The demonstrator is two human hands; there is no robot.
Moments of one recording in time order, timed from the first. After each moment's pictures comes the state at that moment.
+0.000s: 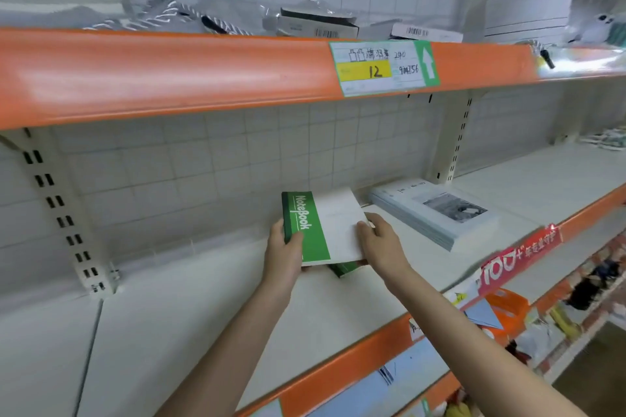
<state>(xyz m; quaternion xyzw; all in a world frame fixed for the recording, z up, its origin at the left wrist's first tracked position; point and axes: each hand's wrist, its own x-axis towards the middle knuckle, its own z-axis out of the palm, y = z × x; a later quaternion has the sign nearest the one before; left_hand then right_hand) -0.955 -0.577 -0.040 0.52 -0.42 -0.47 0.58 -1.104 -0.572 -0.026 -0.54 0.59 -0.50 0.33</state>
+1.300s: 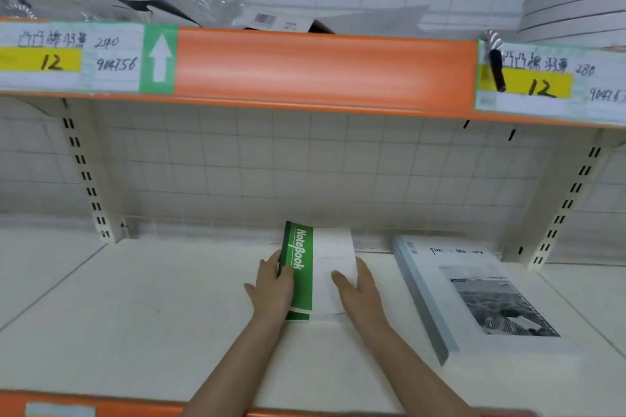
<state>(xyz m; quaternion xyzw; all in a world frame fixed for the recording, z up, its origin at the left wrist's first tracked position) -1.077 -0.647 -0.084 0.75 -0.31 -0.22 0.55 -1.200 -0.702 -0.087 -0.66 0.45 -0.37 0.47</state>
